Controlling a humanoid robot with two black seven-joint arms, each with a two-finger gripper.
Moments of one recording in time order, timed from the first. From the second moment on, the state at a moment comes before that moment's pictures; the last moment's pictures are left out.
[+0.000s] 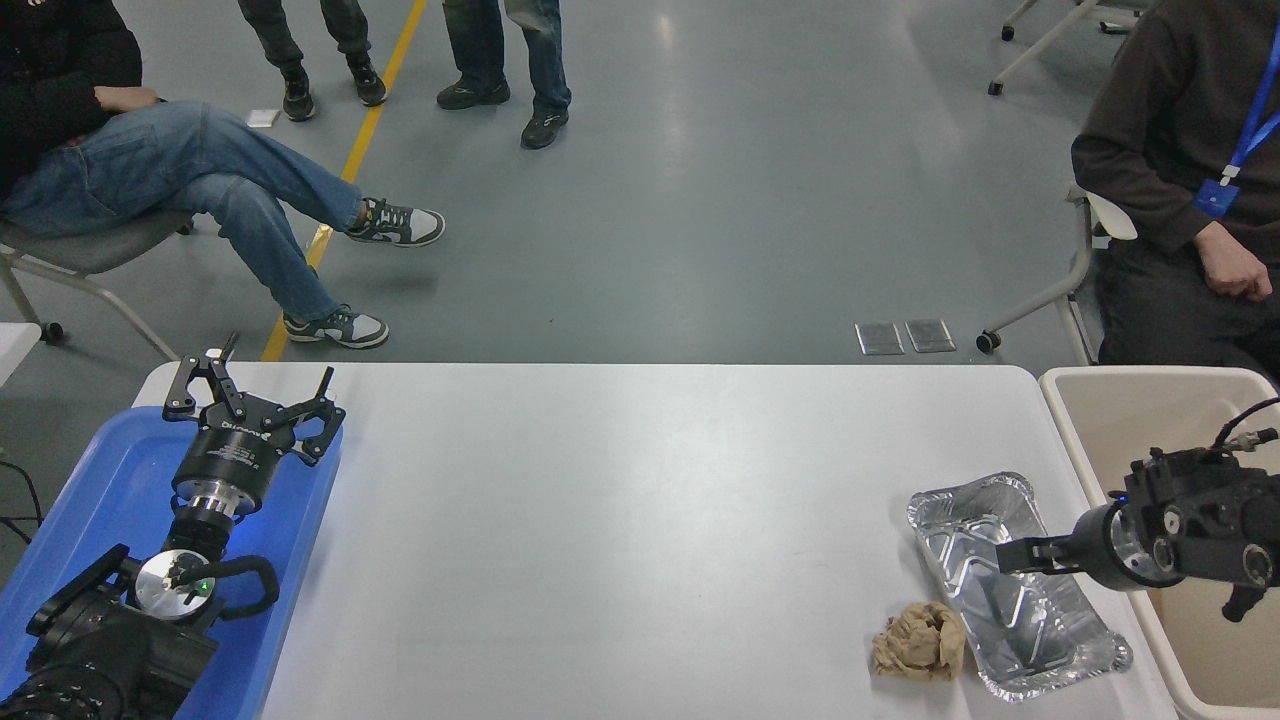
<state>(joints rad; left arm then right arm) -0.54 0.22 -1.15 -0.30 -0.10 -0.79 -0.17 1.14 -0.54 -0.94 0.95 -0.73 0.11 0.06</state>
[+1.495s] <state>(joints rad) -0.54 0.22 -1.15 -0.30 -0.10 -0.79 -0.16 2.31 -0.62 -1.64 1.47 -0.70 0.36 0.25</state>
